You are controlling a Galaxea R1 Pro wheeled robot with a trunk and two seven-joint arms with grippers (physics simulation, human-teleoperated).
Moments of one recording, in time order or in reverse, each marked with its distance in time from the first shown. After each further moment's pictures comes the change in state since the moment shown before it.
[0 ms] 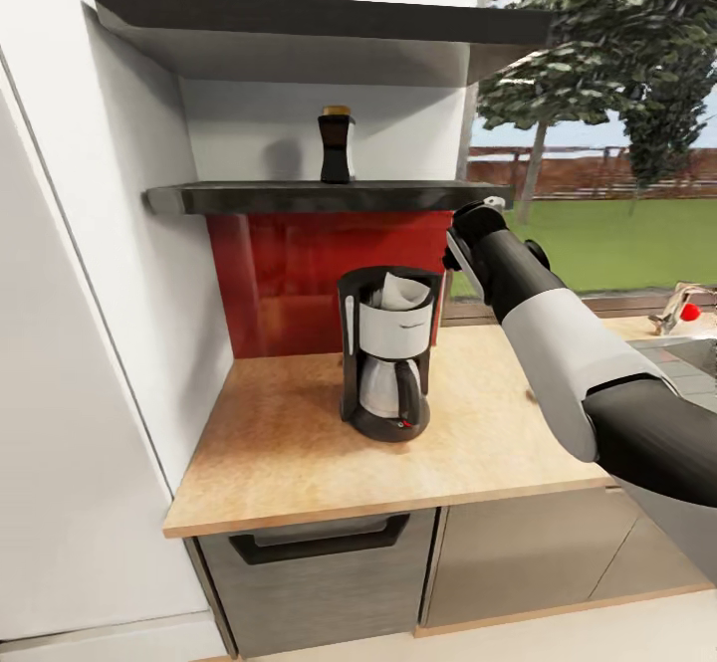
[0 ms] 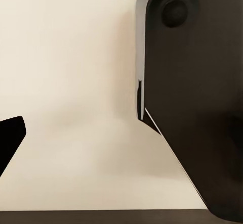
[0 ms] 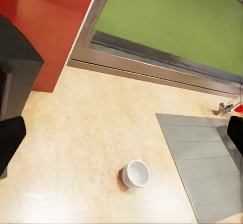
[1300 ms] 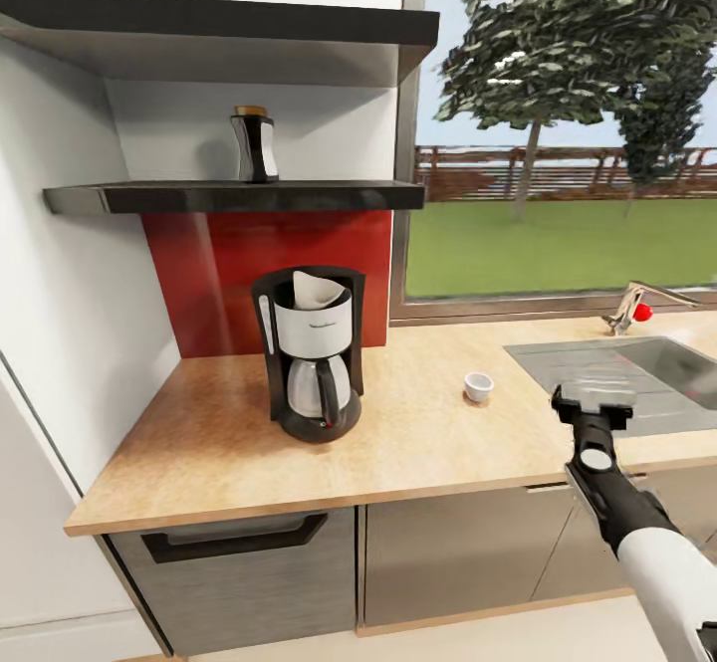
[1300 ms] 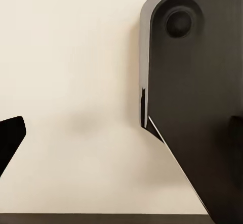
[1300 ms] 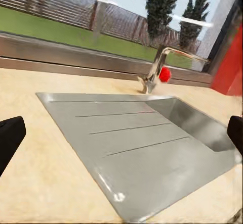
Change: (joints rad) left arm 0.000 0.002 0.003 -0.010 0.001 -0.018 0.013; right arm 0.753 -0.324 -0.356 0.060 -0.007 -1.277 -0.176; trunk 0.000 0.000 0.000
